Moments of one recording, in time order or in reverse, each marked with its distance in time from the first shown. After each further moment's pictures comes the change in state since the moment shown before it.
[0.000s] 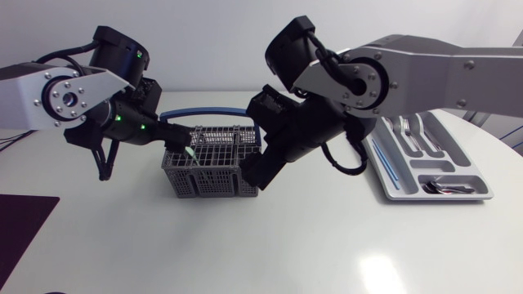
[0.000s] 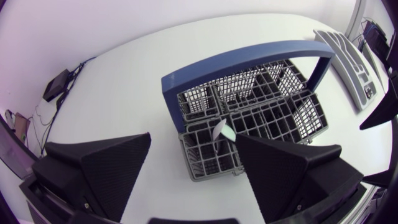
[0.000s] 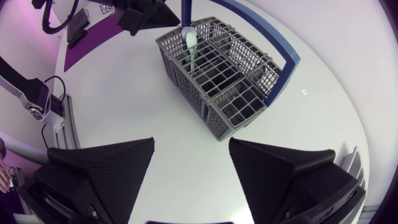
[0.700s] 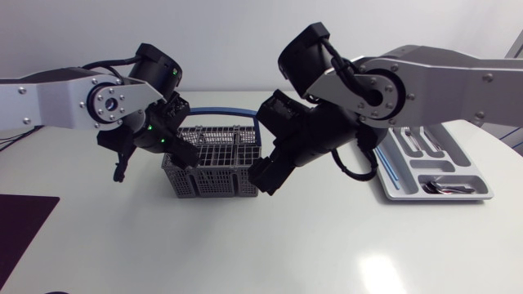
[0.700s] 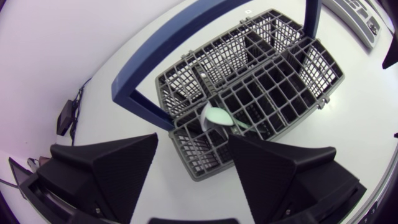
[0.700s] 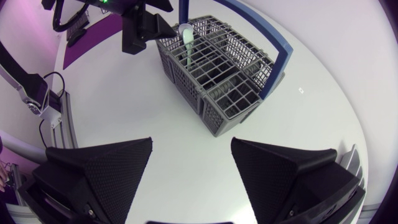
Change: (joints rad) left arm -0.074 0.114 0.048 -0.053 -0.115 0.229; right arm -0.021 -0.050 -0.076 0.043 -0.003 -0.023
